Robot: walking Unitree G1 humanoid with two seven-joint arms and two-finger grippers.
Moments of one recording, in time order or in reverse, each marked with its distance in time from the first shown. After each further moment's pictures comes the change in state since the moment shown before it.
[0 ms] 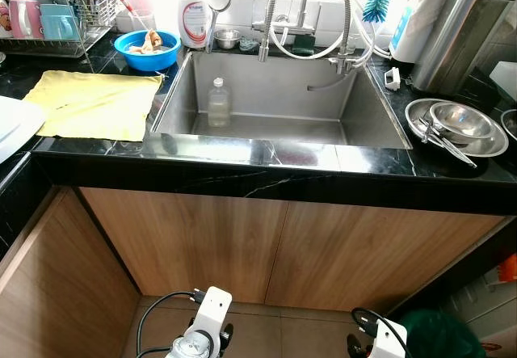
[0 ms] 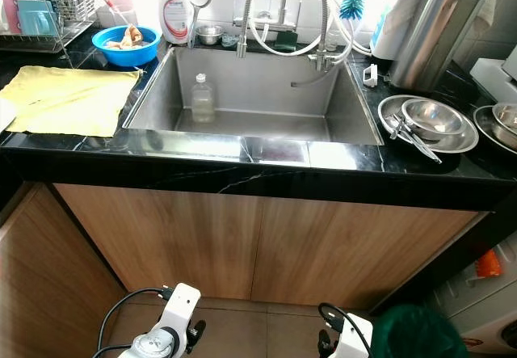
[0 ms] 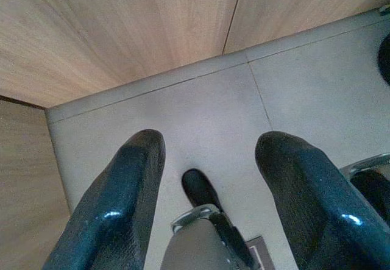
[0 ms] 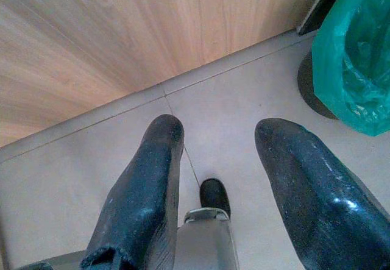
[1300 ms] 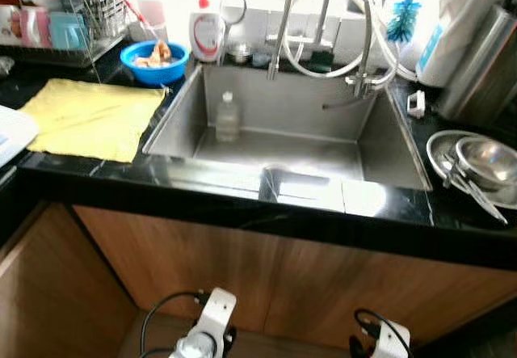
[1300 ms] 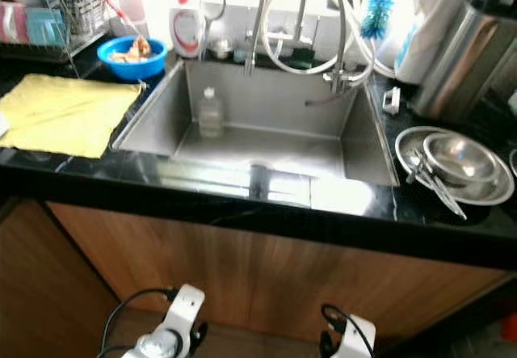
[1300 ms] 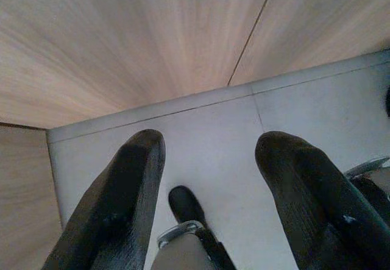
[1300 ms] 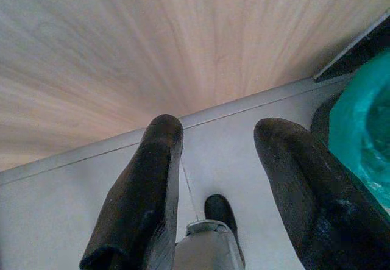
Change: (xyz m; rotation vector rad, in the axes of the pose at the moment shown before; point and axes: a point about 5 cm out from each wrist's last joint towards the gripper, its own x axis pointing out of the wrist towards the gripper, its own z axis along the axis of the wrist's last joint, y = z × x) left arm 0.000 -0.003 -0.001 0.011 0.007 -0.006; right arm -0.001 -0.002 0.000 0.006 -0.008 -0.003
